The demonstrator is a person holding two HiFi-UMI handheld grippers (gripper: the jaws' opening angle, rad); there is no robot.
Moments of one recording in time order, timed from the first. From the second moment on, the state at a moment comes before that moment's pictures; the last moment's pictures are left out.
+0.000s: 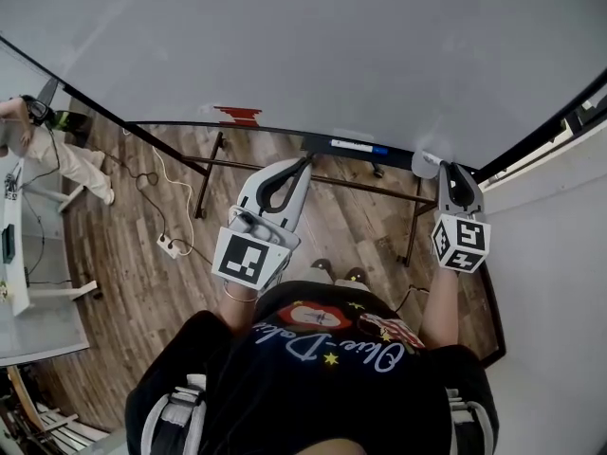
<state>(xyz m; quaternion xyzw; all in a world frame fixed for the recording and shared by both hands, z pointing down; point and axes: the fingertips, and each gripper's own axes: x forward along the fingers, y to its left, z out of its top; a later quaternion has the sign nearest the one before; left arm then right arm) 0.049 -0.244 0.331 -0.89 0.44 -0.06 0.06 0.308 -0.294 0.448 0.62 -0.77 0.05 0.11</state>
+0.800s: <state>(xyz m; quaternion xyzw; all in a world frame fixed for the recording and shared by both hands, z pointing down) 0.072 -0.236 0.340 -0.92 0.39 -0.04 0.05 0.300 -0.240 0.402 0.64 -0.76 0.03 0.06</state>
